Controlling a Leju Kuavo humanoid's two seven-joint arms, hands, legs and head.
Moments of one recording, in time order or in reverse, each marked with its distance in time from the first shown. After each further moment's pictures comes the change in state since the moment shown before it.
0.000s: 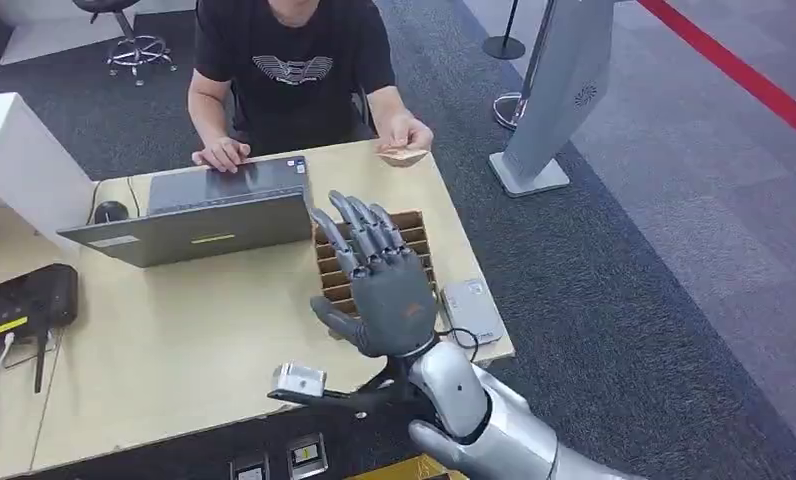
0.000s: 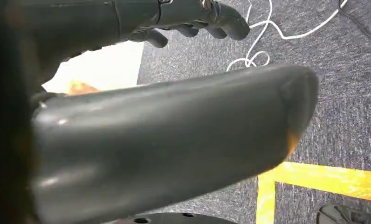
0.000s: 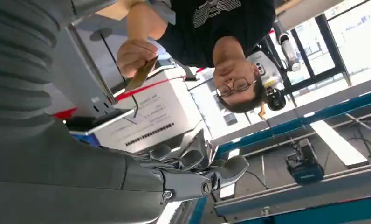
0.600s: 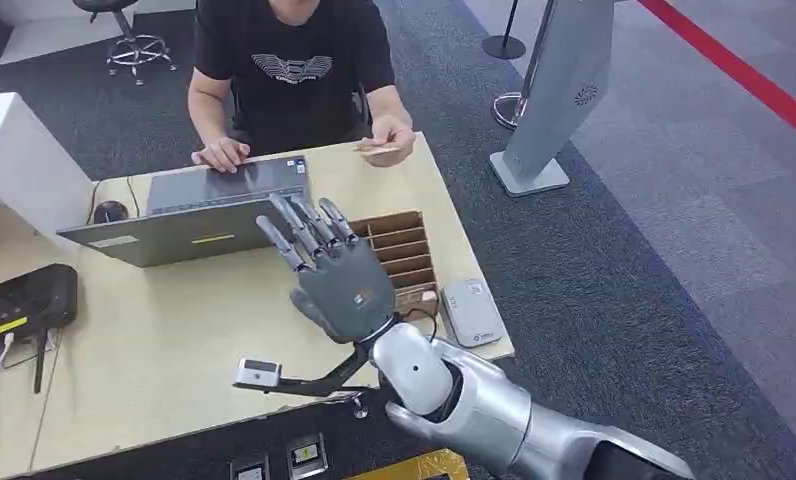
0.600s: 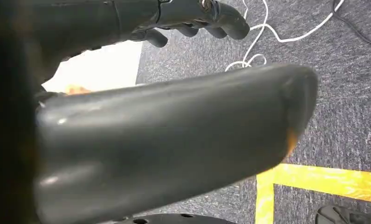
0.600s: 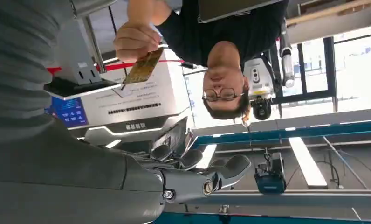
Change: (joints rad) left arm 0.000 0.000 0.000 0.000 -0.021 0.001 -0.019; right arm -0.164 -0.002 0.126 0.129 0.084 0.155 0.085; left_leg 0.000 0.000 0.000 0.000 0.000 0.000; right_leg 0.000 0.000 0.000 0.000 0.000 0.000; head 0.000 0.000
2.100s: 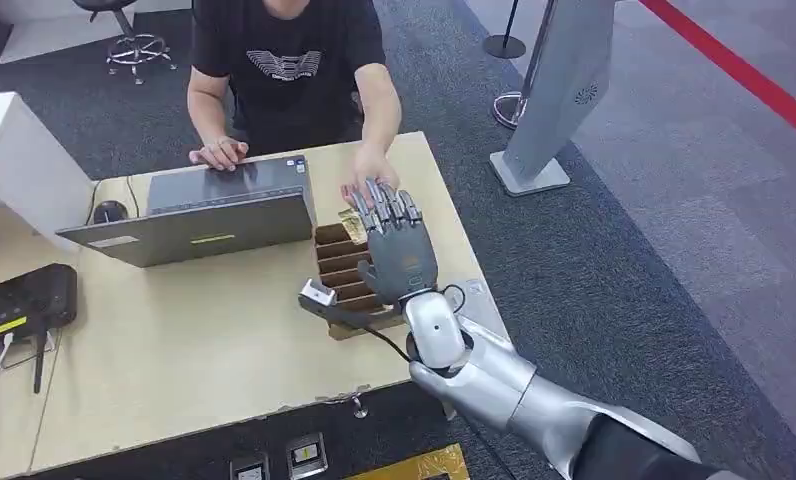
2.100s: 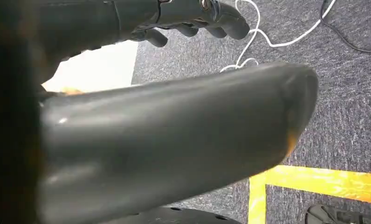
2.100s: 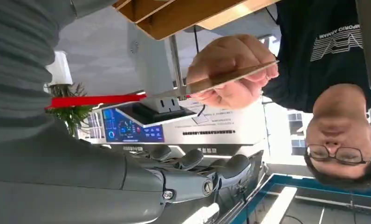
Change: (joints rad) left arm -0.021 0.000 -0.030 0.000 0.008 0.011 0.023; right arm -0.062 -0.032 -0.064 0.344 -0.127 -0.131 0.177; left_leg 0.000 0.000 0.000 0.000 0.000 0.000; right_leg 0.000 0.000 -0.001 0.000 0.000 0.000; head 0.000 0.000
